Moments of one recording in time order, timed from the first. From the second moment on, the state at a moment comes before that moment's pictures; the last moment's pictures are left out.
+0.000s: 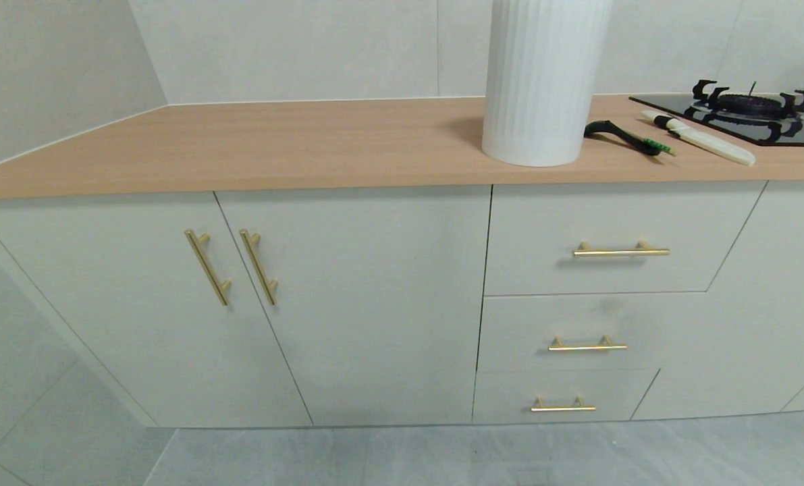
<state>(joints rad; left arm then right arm) 0.00 0.00 0.00 0.00 0.01 -0.01 0.00 0.00 0.00 0.00 0.02 -0.03</state>
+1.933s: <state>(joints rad) 0.00 0.00 0.00 0.00 0.01 -0.01 0.15 0.90 -0.43 -0.04 0.12 -0.04</state>
